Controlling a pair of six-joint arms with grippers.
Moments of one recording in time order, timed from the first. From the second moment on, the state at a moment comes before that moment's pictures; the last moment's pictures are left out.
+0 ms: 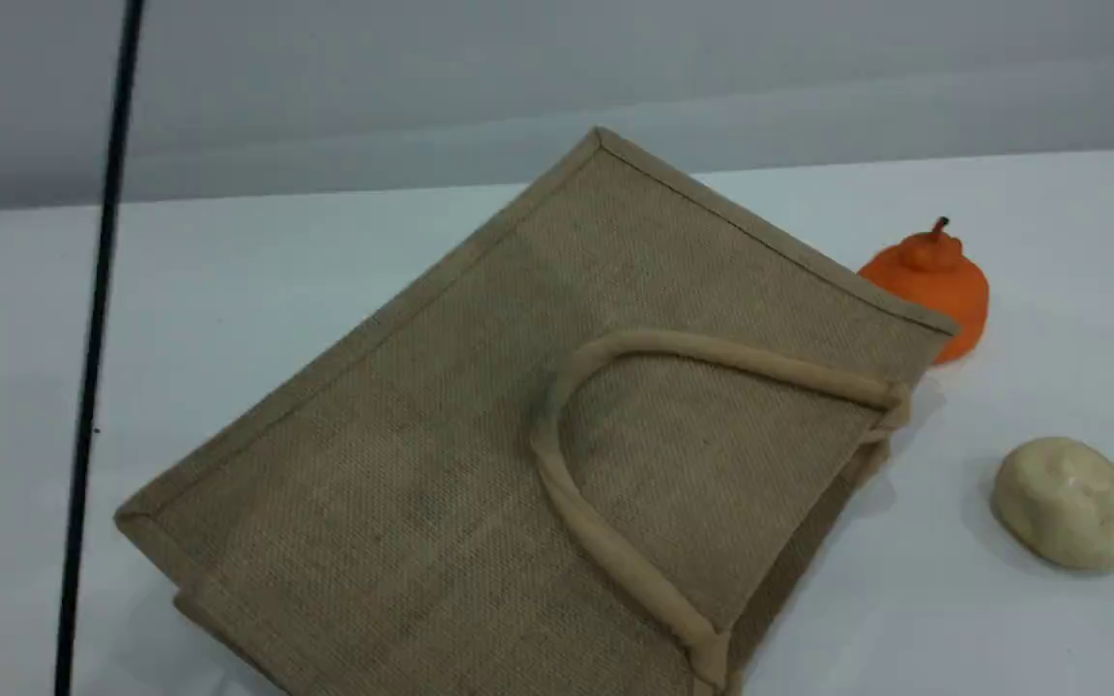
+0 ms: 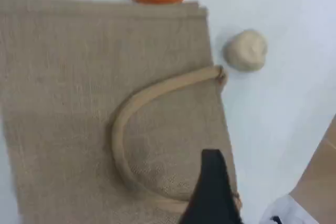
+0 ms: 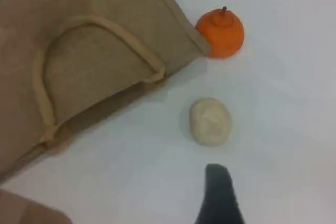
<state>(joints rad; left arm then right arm) -0.46 1.85 -1.86 -0.52 1.23 0.42 0.25 0.26 -0.61 -0.03 1.09 0.01</state>
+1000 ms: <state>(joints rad) -1.08 1.42 -1.77 0.17 1.22 0.12 0.26 0.00 -0.51 -0.03 1.06 0.02</state>
